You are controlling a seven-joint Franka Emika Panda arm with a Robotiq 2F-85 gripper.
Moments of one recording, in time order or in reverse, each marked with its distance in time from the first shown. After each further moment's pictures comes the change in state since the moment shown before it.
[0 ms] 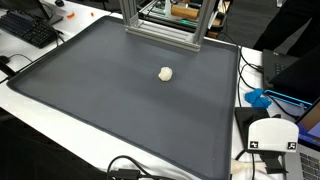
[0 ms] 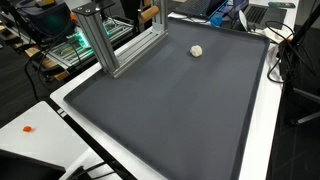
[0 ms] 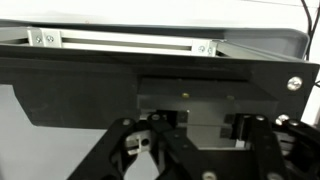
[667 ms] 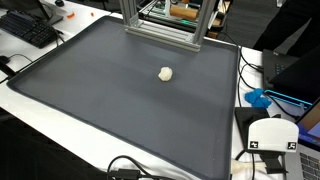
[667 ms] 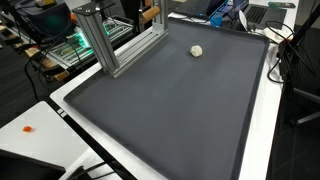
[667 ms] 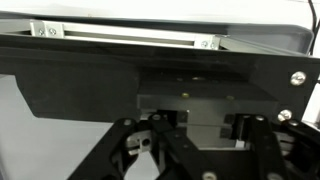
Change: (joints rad) arm 0.000 0.002 0.001 0.001 -0.017 0.017 -0.006
